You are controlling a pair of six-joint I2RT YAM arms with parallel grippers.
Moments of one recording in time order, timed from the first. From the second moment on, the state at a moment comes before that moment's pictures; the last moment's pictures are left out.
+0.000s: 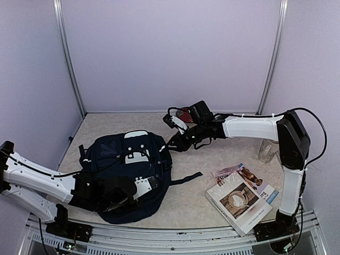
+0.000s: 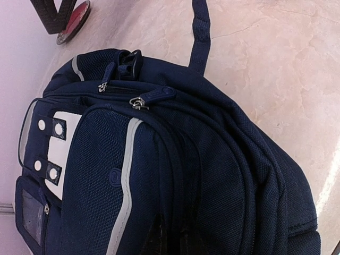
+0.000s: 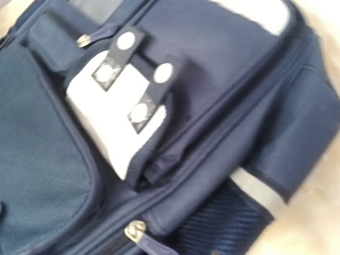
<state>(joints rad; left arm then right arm) -1.32 1.31 0.59 -0.13 -0.56 0.16 0.75 1.97 1.48 -0.23 -0.45 -0.06</state>
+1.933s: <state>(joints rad) -0.59 1.45 0.90 0.01 -0.12 -0.13 0.86 2.03 1.48 -0.35 -0.38 -0.26</state>
